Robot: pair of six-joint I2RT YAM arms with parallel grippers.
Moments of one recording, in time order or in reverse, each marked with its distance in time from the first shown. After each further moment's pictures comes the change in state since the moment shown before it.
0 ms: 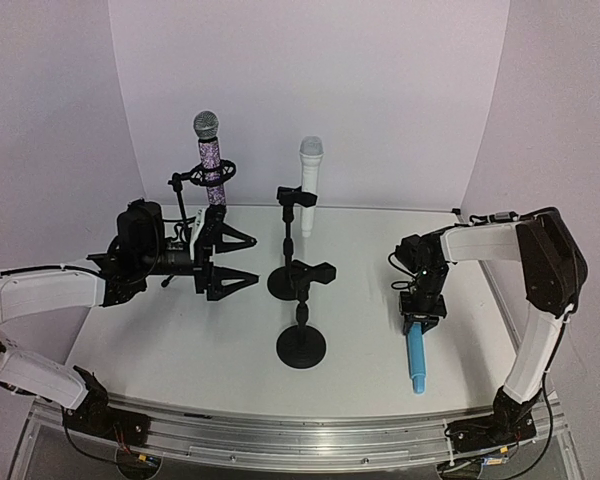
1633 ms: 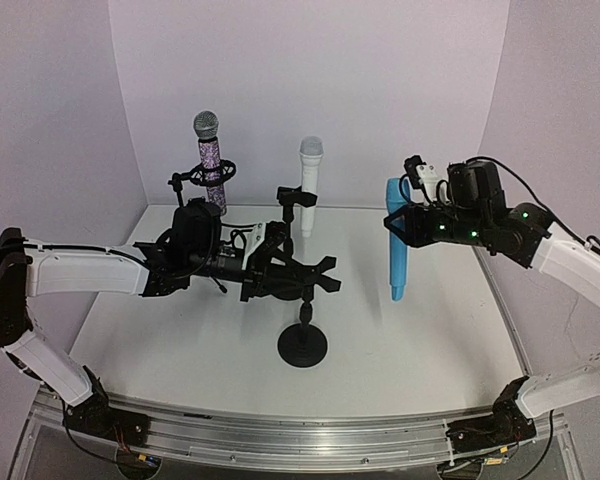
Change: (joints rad) left arm -0.195 0.259 0.219 -0.103 -0.093 0.147; right arm 0.202 -0.652 0.011 0.480 0.104 -0.356
